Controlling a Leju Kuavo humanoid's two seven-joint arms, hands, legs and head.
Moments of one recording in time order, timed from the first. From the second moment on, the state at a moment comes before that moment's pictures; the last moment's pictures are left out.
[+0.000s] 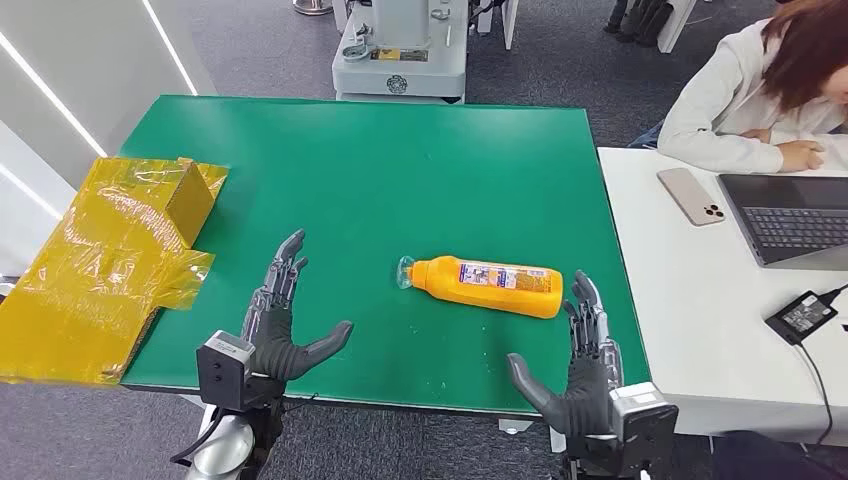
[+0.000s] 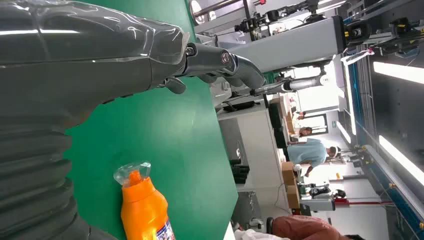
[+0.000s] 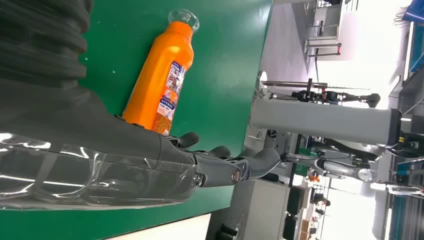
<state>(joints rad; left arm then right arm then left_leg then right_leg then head) -0.02 -0.14 -0.28 -1.50 -0.13 0.00 -0.43 0.22 0.16 0.20 -1.72 0.18 -0.01 -0.40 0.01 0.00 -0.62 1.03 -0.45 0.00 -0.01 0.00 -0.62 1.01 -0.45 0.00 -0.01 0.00</state>
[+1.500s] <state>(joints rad) -0.11 -0.14 -0.34 -1.40 -0.09 -0.08 -0.42 -0.31 -0.04 0.29 -1.22 0.62 0.02 -0.08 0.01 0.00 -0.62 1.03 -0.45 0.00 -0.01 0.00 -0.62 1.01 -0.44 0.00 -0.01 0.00</state>
